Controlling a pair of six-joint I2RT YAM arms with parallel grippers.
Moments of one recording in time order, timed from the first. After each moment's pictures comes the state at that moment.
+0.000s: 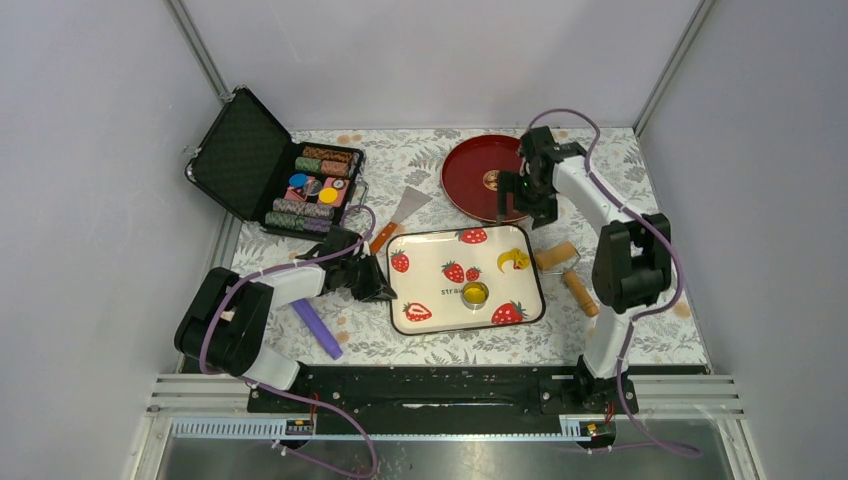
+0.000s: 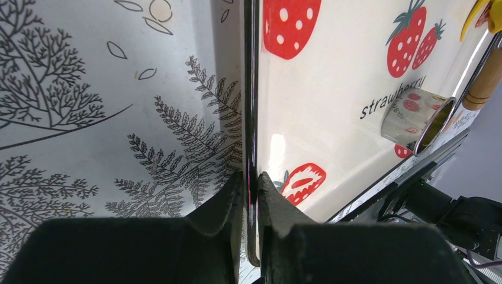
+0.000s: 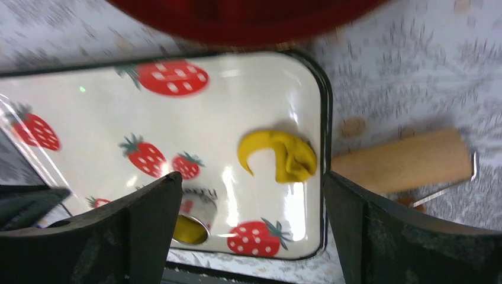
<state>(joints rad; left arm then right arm) -0.38 1.49 0.58 -0.13 0.44 -0.69 0.26 1.86 1.51 -0.96 -0.10 0.31</state>
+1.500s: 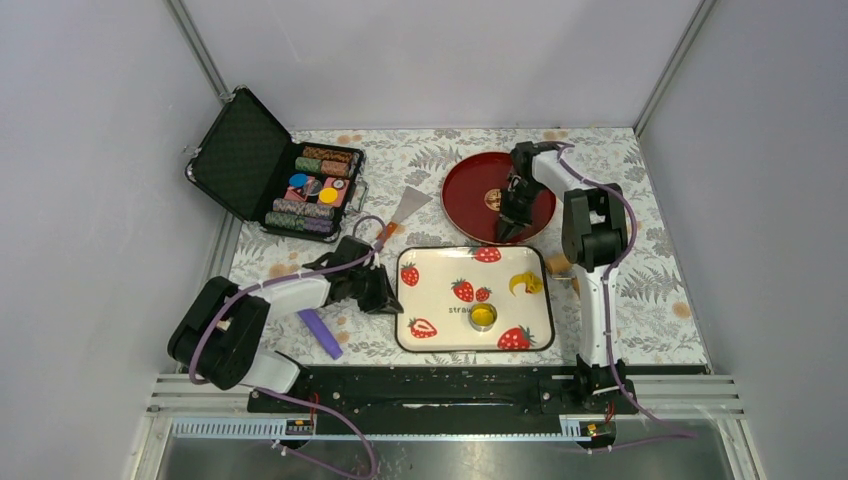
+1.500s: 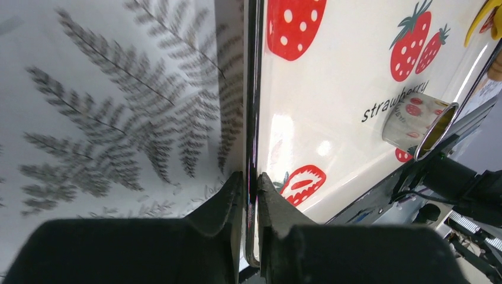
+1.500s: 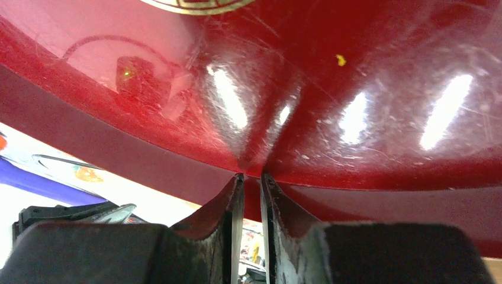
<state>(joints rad) -0.48 1.44 0.55 -0.16 0.43 -0.71 0.21 2.37 1.92 -1.17 -0.34 0.40</state>
